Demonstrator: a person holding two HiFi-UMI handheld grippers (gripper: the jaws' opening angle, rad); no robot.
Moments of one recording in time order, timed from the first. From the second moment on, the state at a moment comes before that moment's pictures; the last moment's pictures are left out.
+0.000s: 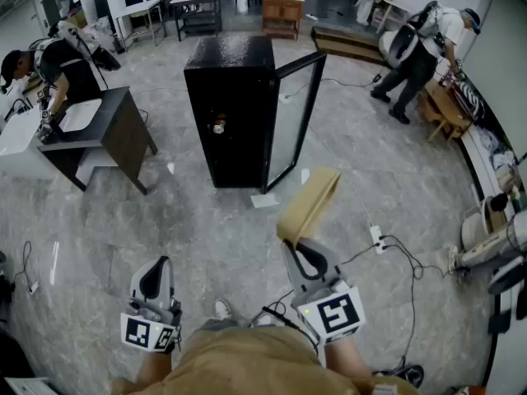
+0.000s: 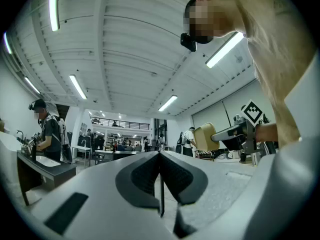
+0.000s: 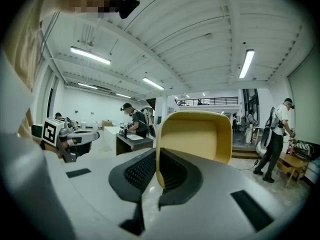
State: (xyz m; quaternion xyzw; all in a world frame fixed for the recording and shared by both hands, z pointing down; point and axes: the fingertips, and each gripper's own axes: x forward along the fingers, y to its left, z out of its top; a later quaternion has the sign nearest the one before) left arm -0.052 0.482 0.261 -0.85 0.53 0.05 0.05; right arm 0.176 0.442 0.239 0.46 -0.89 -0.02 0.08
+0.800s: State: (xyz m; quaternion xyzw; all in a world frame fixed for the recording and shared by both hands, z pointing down) left arm -0.118 0.446 0.252 -0.86 0.50 0.08 0.05; right arm 0.100 0.422 0.219 0.45 -0.89 -0.02 0.06
